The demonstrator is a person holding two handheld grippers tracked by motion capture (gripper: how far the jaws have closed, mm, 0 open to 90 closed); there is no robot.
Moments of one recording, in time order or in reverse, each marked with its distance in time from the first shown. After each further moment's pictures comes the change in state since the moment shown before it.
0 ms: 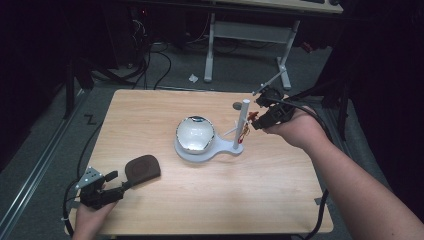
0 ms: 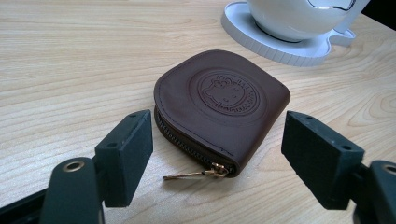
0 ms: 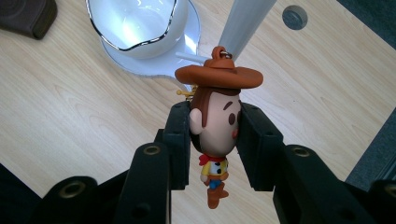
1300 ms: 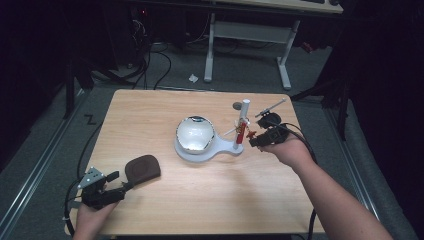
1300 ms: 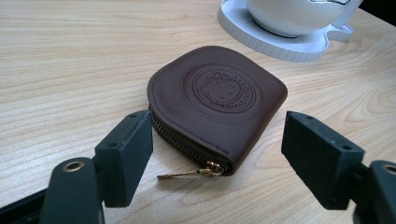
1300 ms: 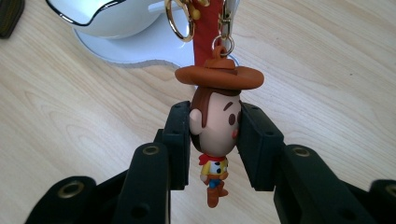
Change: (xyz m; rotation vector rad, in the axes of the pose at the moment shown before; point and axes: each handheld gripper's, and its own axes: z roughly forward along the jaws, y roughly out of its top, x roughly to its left) left arm -0.002 -0.001 0.002 0.013 -0.009 0.009; right arm -0.020 -0.048 0.097 -0.042 0.103 0.137
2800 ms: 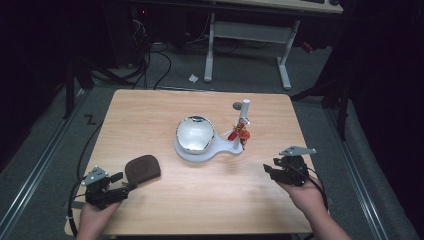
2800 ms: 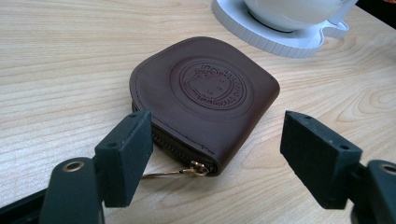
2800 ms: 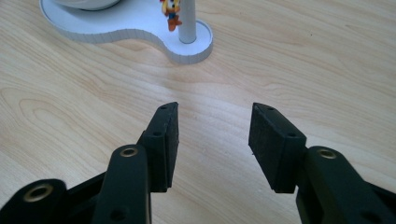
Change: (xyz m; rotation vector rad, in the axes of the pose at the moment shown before) left arm -0.005 0.002 0.007 0.043 -0.021 -0.044; right arm 0.004 -0.130 0.013 -0.303 -0.115 0.051
